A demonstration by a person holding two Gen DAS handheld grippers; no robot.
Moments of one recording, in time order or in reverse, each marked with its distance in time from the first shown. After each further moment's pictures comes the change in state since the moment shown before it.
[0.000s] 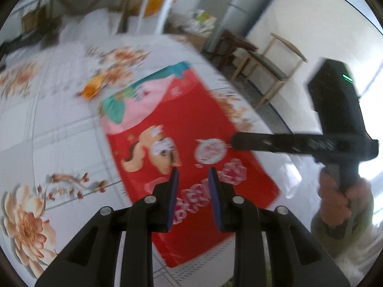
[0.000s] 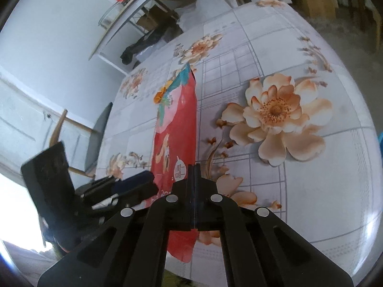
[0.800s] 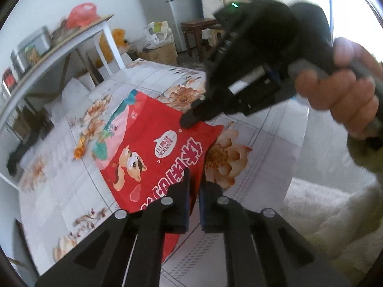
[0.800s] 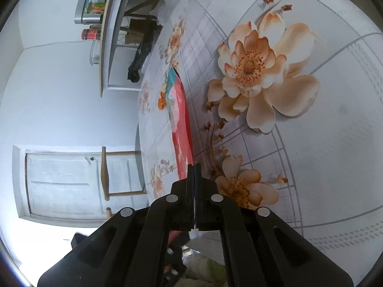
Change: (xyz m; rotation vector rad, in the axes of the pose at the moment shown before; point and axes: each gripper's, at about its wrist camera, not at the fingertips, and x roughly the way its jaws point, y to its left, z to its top) left arm 0.015 -0.071 -0.031 0.492 -0.003 0.231; right arm 0.006 -0.054 -0.006 0.389 0.120 0.286
